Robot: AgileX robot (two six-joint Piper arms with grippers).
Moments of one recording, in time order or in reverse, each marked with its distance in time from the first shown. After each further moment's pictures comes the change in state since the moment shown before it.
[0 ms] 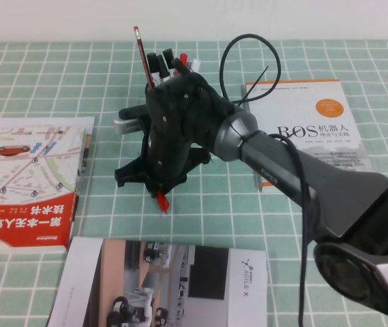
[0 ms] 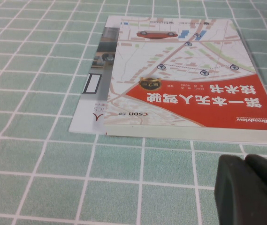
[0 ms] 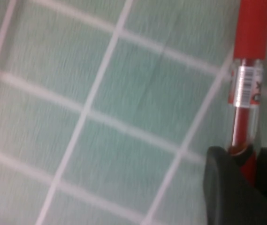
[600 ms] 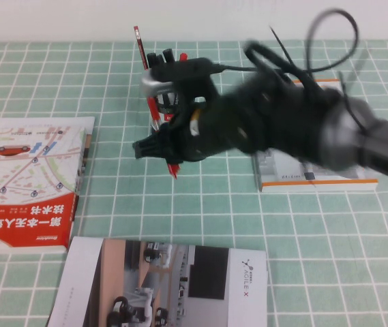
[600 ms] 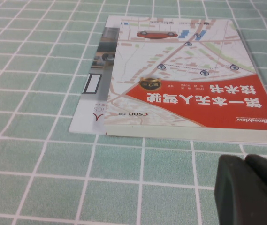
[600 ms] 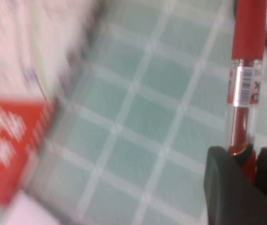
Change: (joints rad) right arm 0.005 -0.563 0.793 -0.090 -0.655 0.036; left arm 0.000 0.000 0.000 0.000 0.000 0.000
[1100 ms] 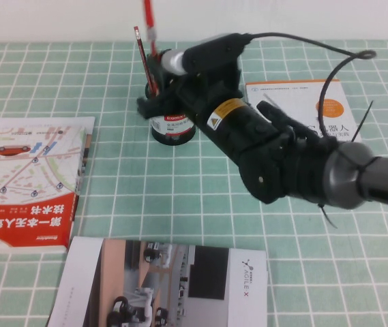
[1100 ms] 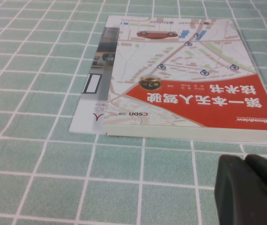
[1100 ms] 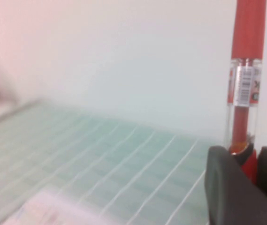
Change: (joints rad) right arm -0.035 0.009 0.289 0.183 -1.168 -0.381; left arm 0.000 0.000 0.000 0.000 0.000 0.000
